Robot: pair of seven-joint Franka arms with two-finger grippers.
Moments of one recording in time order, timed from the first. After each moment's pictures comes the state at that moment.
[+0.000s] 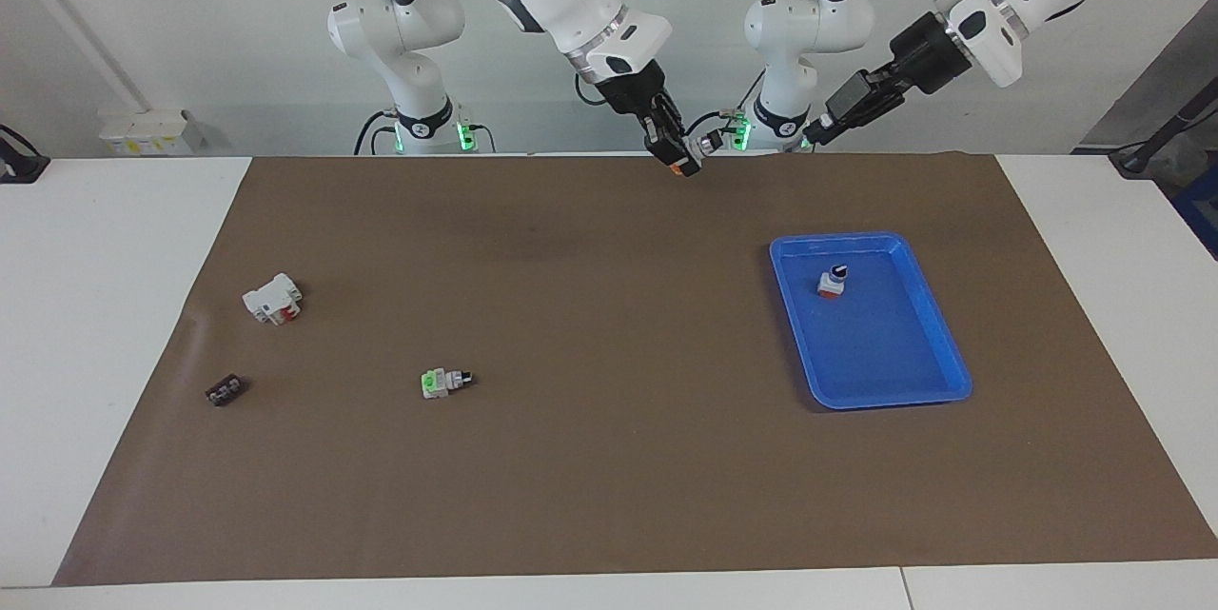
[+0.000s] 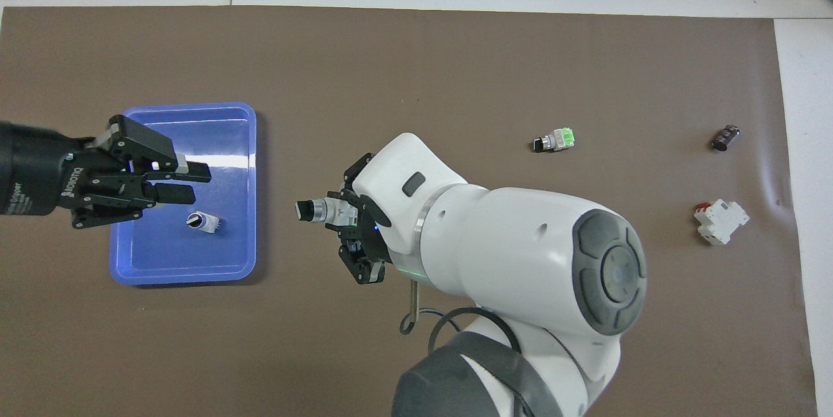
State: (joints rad) left arm -0.06 -0.19 -0.02 -1.81 -0.73 1.67 -0.53; right arm 0.27 0.04 0.42 -1.80 0.46 2.36 -1.09
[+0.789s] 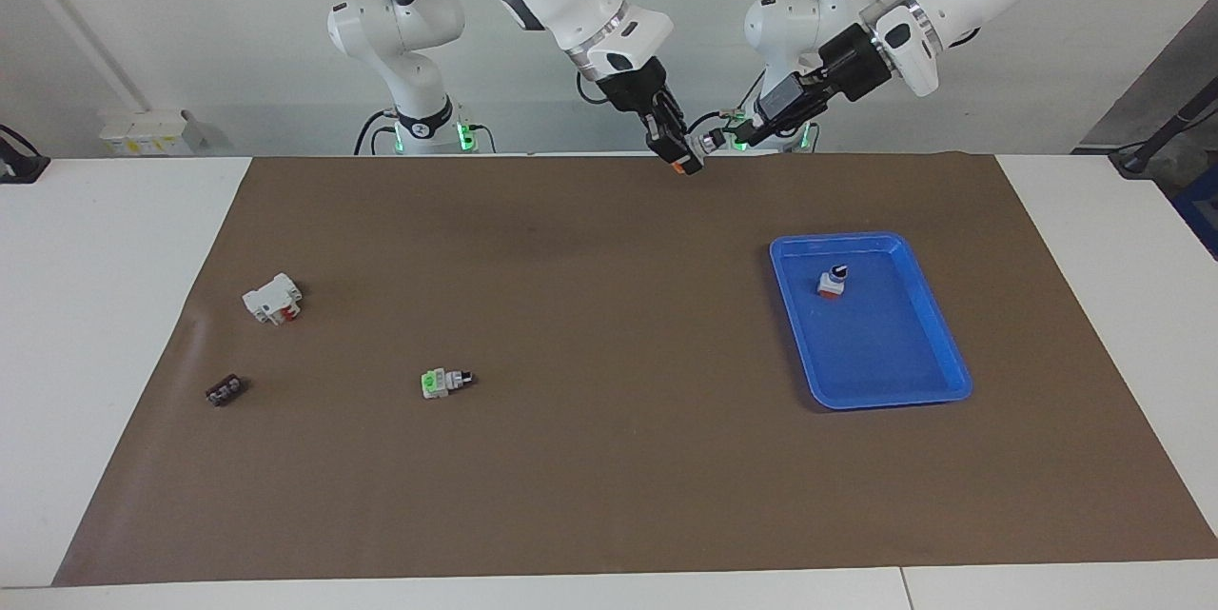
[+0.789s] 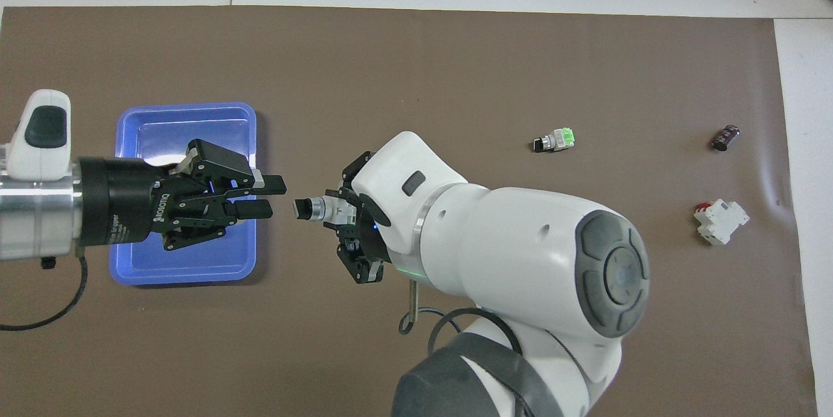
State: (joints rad) left arm -0.06 -0.28 -0.13 -1.99 -0.89 1.87 -0.54; right arm 0.27 0.04 0.42 -1.79 0.46 2.36 -1.09
